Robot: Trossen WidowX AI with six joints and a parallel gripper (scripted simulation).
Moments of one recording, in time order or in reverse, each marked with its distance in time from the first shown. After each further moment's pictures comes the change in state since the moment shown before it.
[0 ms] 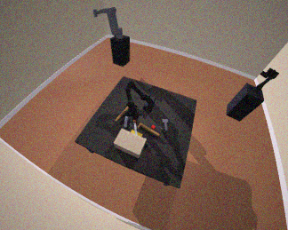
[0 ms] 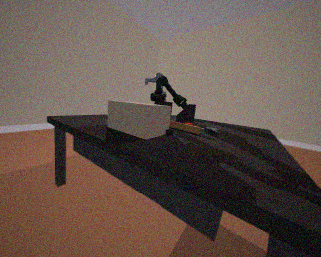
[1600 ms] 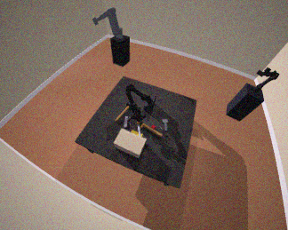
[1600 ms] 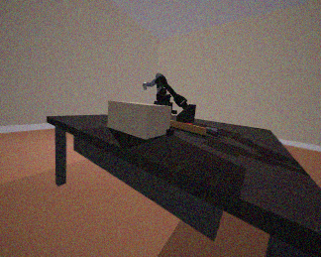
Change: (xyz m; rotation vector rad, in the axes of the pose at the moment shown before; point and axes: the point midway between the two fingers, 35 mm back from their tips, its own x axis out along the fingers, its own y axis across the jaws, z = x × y) arm 0.000 0.043 0.035 0.003 -0.001 0.000
